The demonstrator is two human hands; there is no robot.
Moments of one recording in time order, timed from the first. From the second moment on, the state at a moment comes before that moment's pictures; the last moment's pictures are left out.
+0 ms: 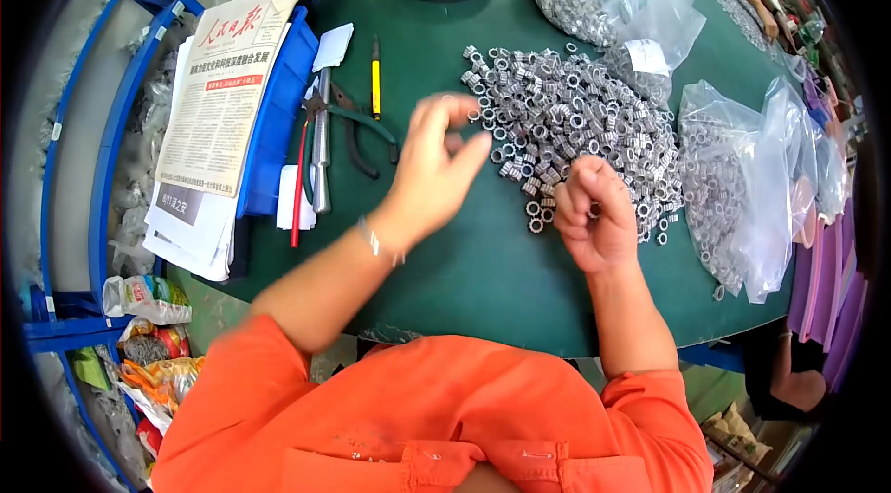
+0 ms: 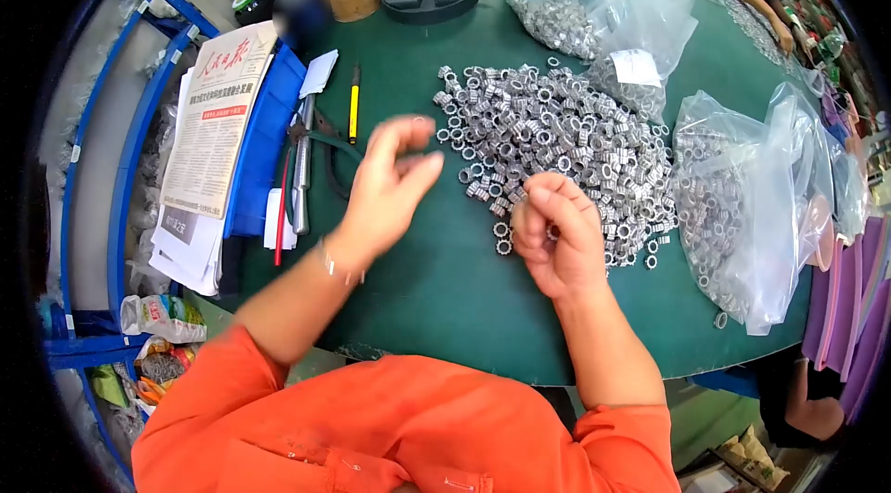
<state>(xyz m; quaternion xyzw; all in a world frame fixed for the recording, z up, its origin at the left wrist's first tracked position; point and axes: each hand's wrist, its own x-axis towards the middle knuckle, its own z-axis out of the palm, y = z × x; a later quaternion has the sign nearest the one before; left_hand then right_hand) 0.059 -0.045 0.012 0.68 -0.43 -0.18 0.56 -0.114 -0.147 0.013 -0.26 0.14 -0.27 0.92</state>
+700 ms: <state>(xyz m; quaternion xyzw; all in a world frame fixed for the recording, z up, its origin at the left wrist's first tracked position) 0.078 -0.109 -0.013 0.69 -0.63 0.00 0.37 -0.118 -0.146 0.024 -0.86 0.20 -0.31 0.34</state>
